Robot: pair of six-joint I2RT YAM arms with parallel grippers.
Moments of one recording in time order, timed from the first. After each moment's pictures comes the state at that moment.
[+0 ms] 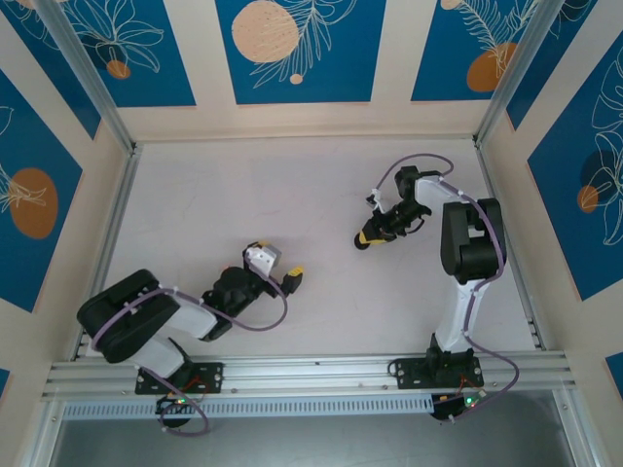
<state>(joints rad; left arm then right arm) -0.79 1.49 0.21 1.08 -0.11 -0.05 0.11 2.00 1.39 -1.03 -0.68 -0.20</state>
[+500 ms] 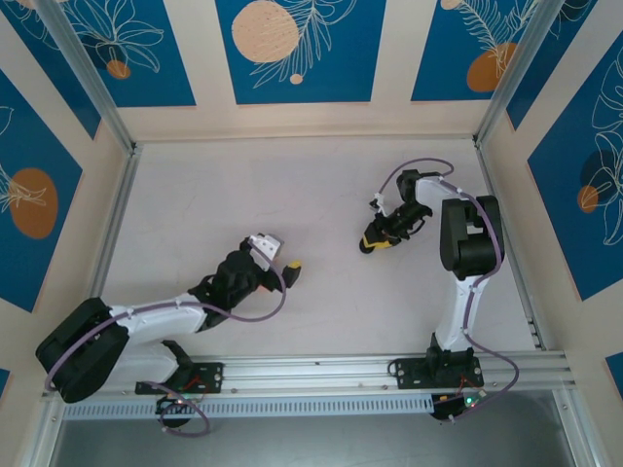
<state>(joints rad) -0.79 1.22 0.38 0.44 -0.16 -0.05 0.08 2.04 1.39 -1.05 -0.63 -0.18</state>
